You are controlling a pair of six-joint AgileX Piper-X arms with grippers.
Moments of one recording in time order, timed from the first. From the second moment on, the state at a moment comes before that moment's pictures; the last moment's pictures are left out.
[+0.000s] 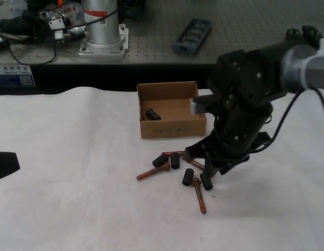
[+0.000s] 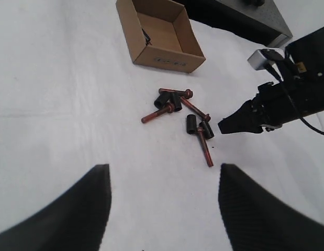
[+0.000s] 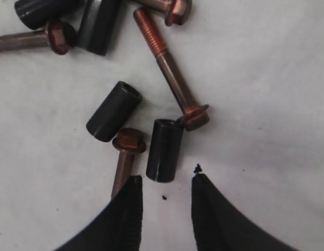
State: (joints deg) left arm 6.8 38.3 -32.4 27.3 39.0 -13.8; right arm 34.9 112.8 -81.2 55.2 -4.4 8.5
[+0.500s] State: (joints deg) left arm 6.8 38.3 -32.4 27.3 39.0 -13.5; right arm 36.3 113.6 -81.3 55.6 -3.2 8.3
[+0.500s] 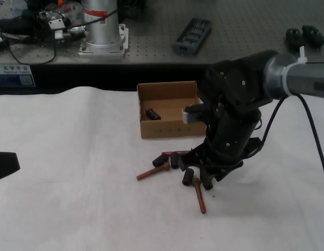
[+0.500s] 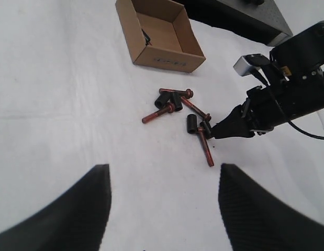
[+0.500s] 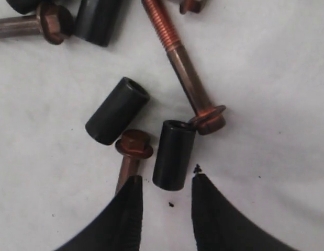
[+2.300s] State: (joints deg) left arm 6.8 38.3 -32.4 27.3 35.0 -11.3; right arm 36.7 117.7 -81.6 51.8 0.0 5.5
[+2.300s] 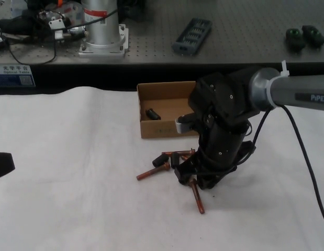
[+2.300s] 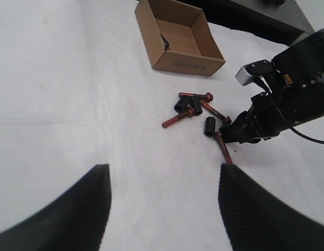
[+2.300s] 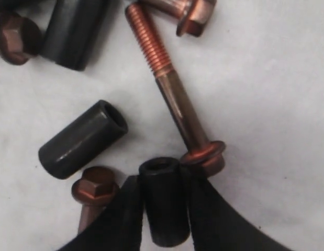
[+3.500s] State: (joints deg) left arm -23.6 79.2 -46.3 16.6 26.6 9.7; right arm 36.7 76.3 -65.5 63.9 -1.9 -2.2
